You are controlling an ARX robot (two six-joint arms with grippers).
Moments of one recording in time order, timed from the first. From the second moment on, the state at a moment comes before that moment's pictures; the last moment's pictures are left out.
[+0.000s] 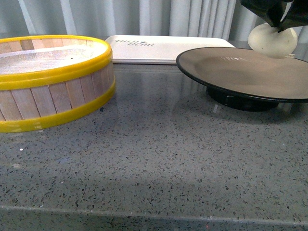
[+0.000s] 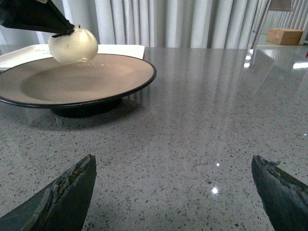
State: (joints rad) left arm -0.82 1.92 1.76 -0.34 -0.29 0.07; right arm 0.00 0.00 0.01 0.00 0.00 0.00
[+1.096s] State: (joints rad) left arm -0.80 2.06 1.86 -0.42 -0.32 0.04; right arm 0.00 0.00 0.01 0.00 0.00 0.00
